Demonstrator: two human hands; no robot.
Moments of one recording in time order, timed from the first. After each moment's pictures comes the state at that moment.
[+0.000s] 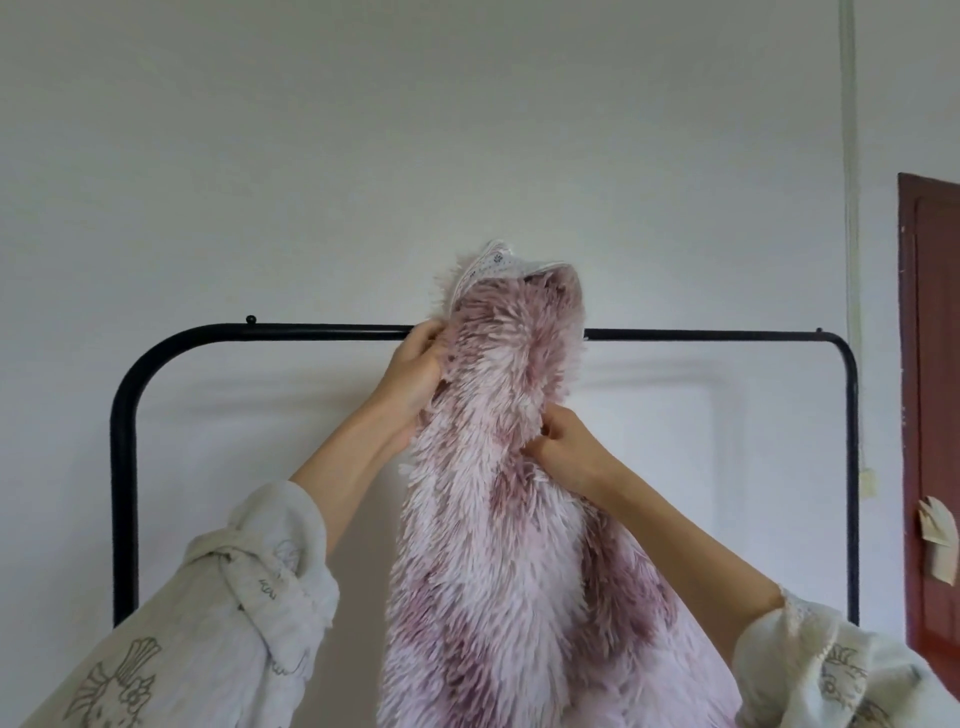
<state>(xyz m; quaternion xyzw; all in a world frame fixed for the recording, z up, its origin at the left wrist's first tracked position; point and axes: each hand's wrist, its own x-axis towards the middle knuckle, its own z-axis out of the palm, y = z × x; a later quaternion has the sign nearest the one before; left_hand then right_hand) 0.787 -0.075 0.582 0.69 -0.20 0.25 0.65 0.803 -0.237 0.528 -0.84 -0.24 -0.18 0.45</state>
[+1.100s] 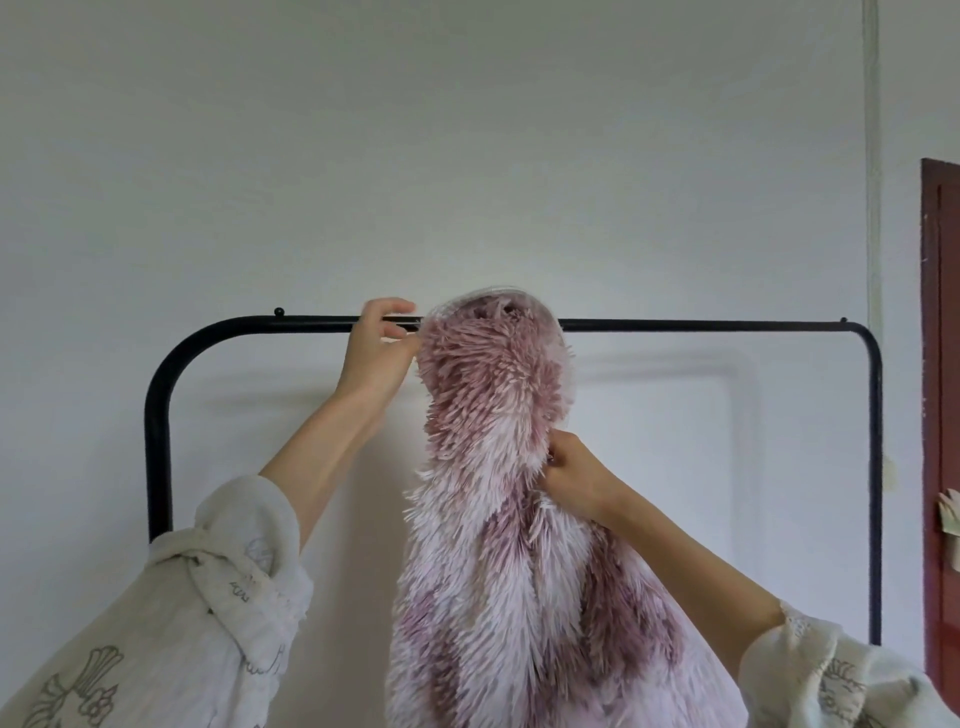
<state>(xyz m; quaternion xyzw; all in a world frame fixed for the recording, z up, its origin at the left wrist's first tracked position) 0.789 -0.023 0.588 0.71 -0.12 0.37 0.60 0.827 -0.217 0.494 -0.86 -0.24 -0.17 0.41</state>
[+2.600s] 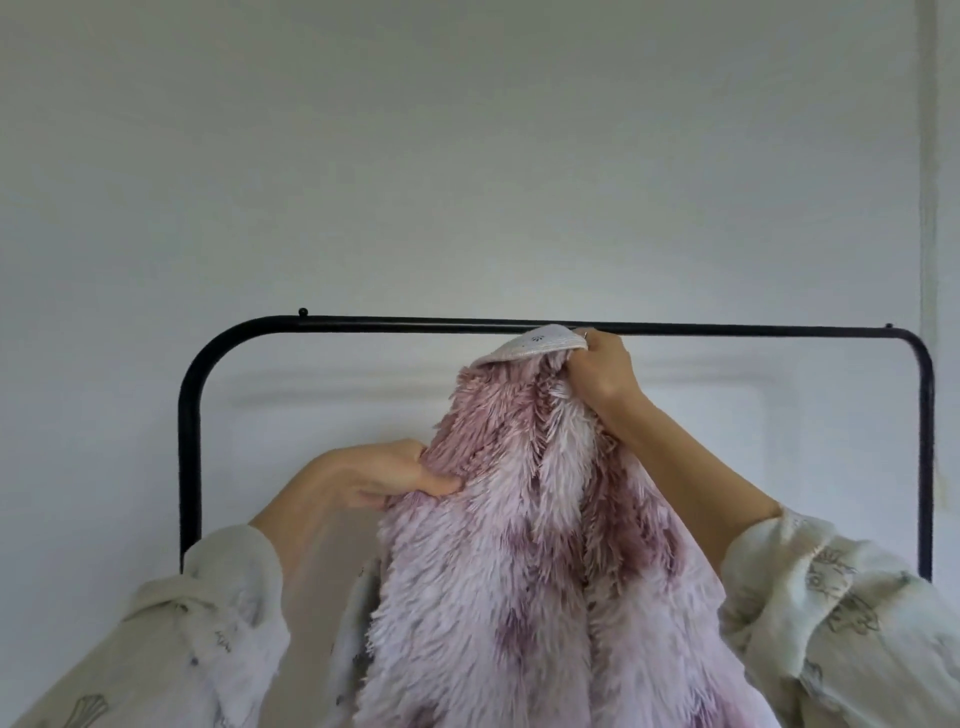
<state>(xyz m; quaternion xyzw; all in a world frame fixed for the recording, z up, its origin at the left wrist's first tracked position) 0.786 0.003 0.525 0.90 -0.13 -0.08 0.40 0.817 -0.216 0.582 -0.79 -0.16 -0.32 0.50</state>
